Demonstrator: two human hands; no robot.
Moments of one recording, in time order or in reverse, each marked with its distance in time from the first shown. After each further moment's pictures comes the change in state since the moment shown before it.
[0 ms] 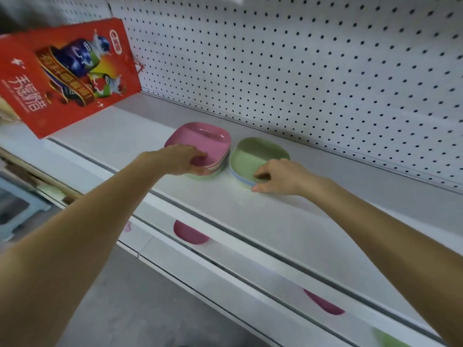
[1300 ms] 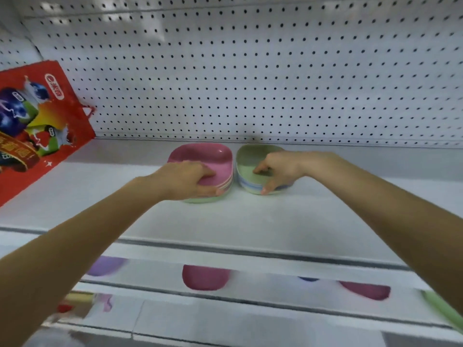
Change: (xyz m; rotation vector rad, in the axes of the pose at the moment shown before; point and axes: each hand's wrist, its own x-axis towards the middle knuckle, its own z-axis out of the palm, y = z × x) left_hand 0.046 -0.046 -0.008 0.195 0.167 0.421; right_hand 0.046 -0.036 -0.021 -0.044 -0.110 0.226
